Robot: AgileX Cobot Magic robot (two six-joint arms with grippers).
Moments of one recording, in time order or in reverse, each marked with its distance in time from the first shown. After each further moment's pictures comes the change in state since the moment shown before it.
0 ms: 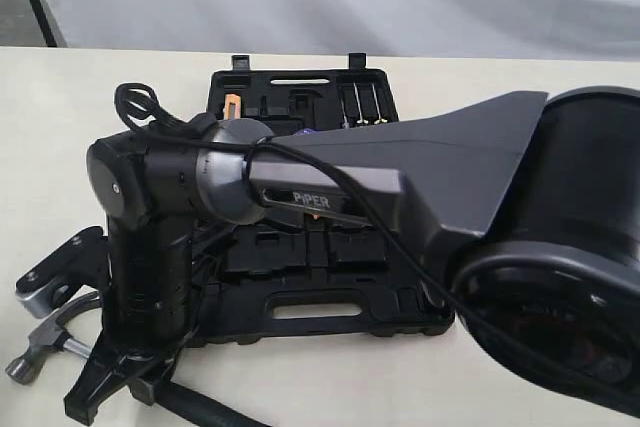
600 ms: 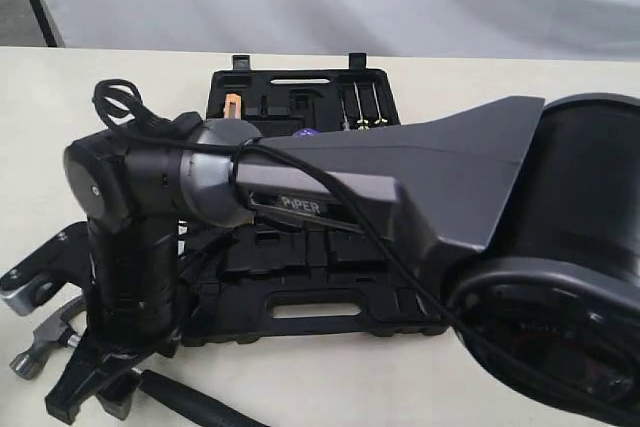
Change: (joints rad) left arm 0.000 0.000 0.000 0.000 0.000 0.000; right arm 0.023 -0.002 -0.046 -0.045 0.006 0.054
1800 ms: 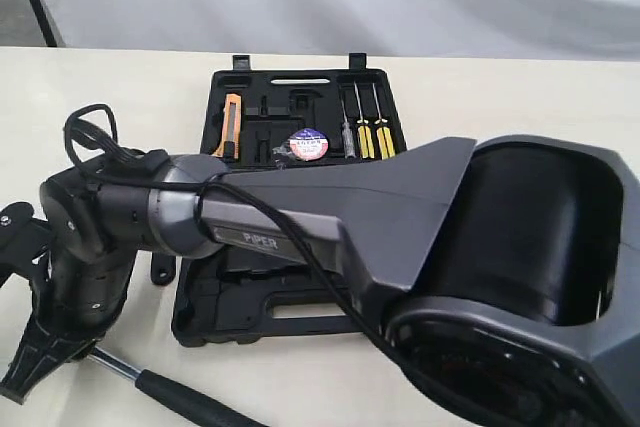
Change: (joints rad) left arm 0.000 0.000 0.000 0.000 0.000 0.000; right arm 0.034 0.098 -0.081 -0.003 -0.346 -0.098
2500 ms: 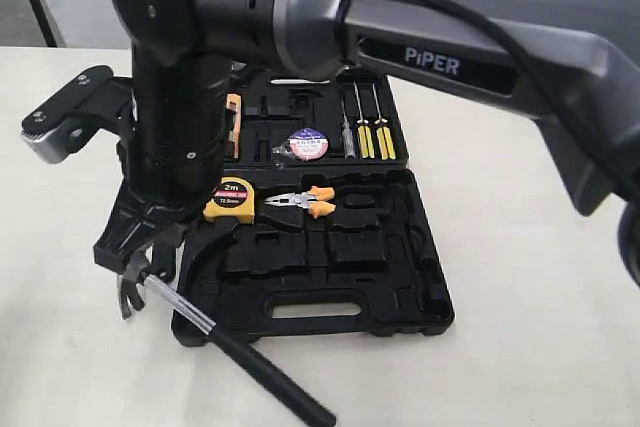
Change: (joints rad) left arm 0.000 0.000 0.000 0.000 0.000 0.000; right arm -0.154 -0.277 0.005 -0.131 0.426 -0.001
